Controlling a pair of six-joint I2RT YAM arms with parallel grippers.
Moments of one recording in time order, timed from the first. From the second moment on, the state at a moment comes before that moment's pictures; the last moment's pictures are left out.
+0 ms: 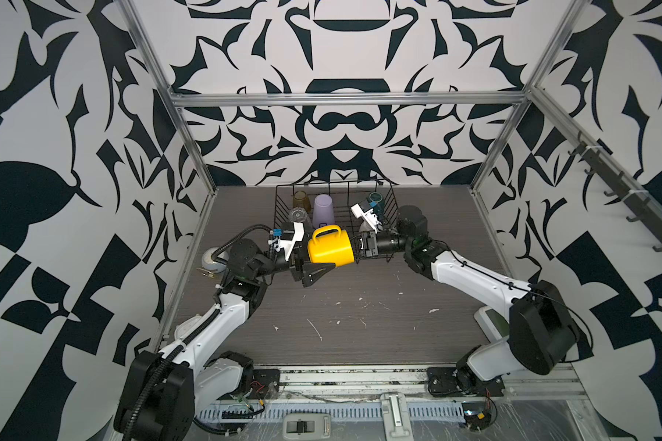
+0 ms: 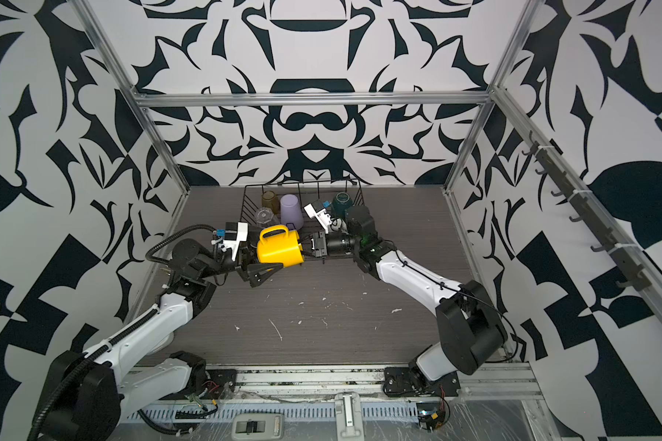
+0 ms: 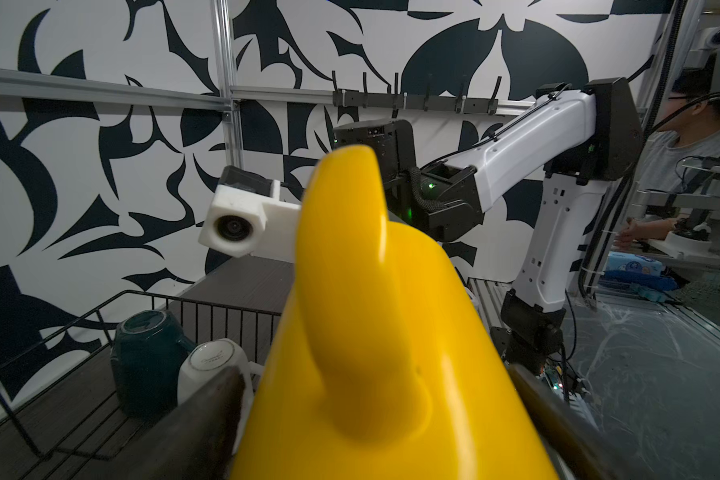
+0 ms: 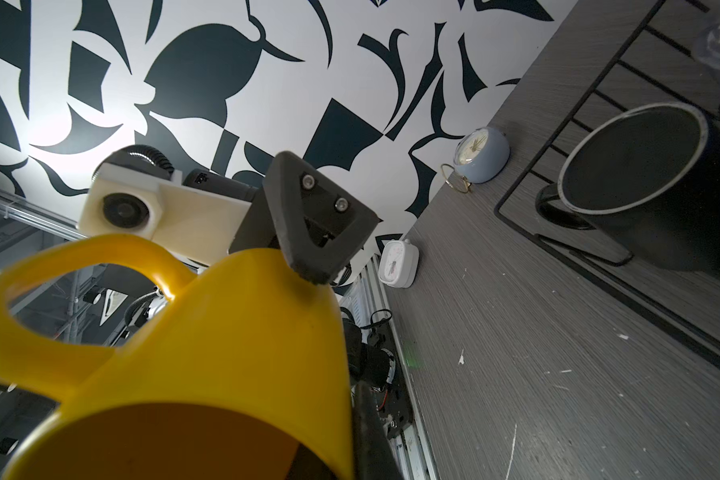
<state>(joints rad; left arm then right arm) -0.35 1.10 0.58 0.77 1.06 -0.26 0.57 1.50 1.01 0.34 -1.07 0.88</state>
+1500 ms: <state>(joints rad) -0.35 1.18 0.63 0.86 1.12 -0.44 0.60 1.54 1.05 0.46 -1.05 0.96</state>
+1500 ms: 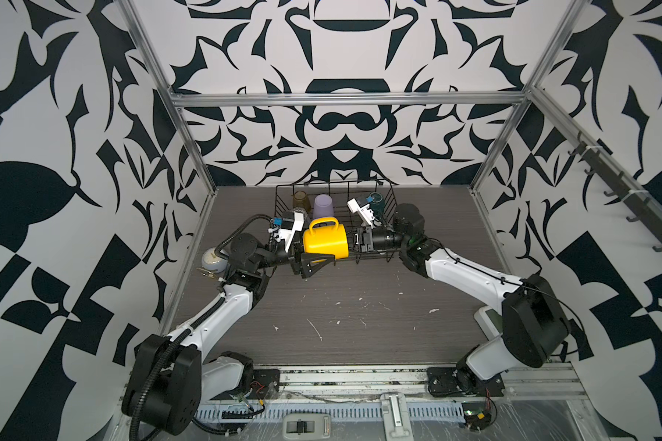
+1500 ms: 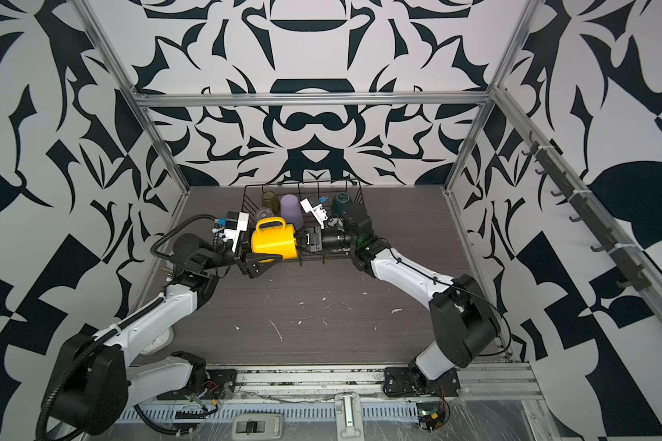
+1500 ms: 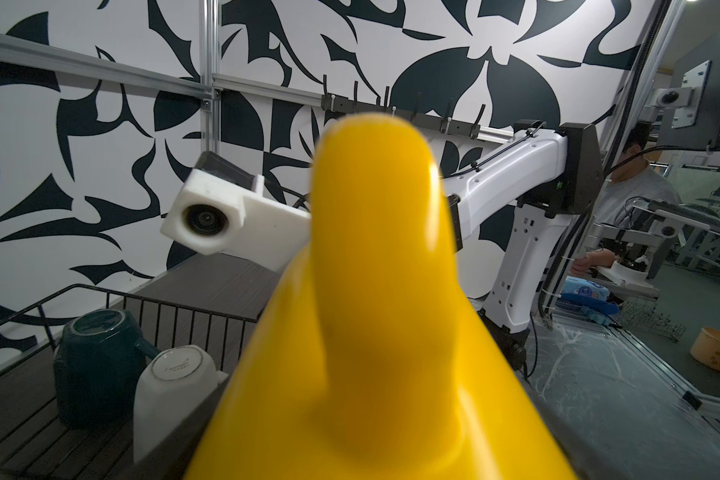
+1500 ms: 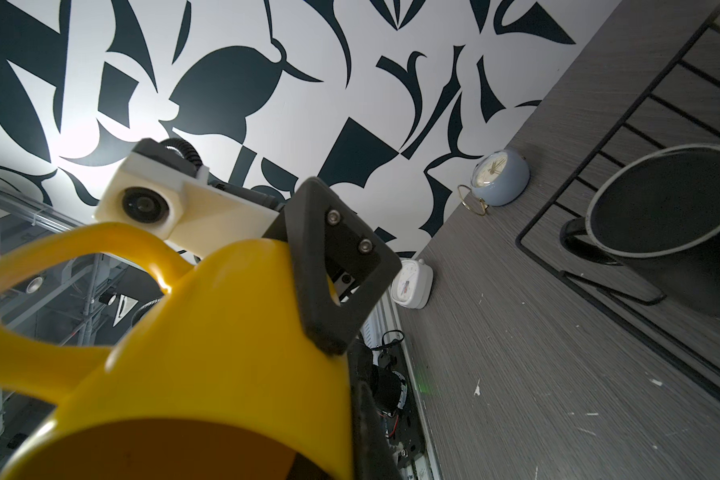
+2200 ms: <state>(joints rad) -0.35 1.02 0.75 0.34 0.98 -0.18 0.47 1.46 1.03 0.31 -0.95 0.88</state>
